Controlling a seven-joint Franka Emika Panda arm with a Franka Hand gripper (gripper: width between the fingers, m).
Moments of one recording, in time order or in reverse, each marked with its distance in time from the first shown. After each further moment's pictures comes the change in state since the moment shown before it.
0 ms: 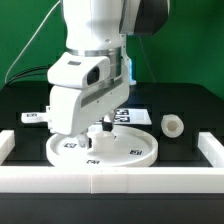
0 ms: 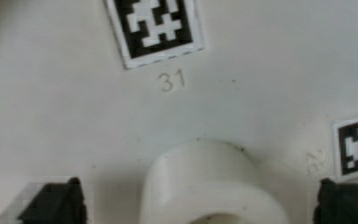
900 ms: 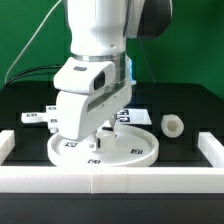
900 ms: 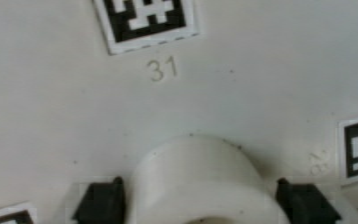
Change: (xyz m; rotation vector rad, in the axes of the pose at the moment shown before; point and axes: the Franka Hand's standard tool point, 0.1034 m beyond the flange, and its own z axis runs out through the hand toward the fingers) arm 0.006 -0.004 0.003 0.006 0.003 -0.028
